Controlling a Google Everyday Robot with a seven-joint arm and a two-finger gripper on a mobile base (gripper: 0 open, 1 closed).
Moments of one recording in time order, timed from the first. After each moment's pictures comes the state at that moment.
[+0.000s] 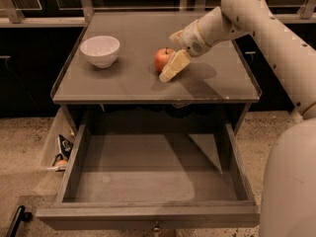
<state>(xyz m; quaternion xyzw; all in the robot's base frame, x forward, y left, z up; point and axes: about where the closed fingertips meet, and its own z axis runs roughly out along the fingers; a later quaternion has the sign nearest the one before) 0.715 -0.051 0.866 -0.58 0.70 0.21 0.36</state>
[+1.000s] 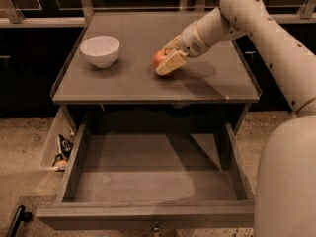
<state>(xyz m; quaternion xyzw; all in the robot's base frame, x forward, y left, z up) 0.717 -0.049 0.861 -0.58 0.70 0.22 0.35</state>
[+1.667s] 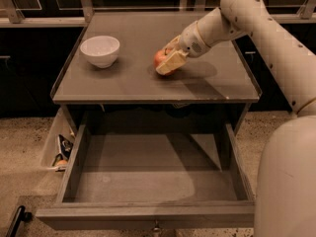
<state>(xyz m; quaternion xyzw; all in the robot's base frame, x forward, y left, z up) 0.717 -0.049 0.861 -0.58 0.70 0.22 0.35</state>
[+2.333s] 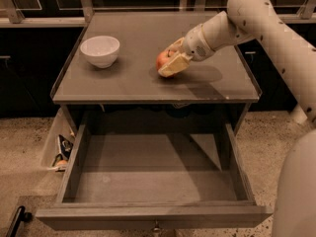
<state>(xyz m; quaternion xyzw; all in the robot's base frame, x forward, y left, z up) 0.697 -0.051 0.865 -0.58 0.69 0.23 0.36</state>
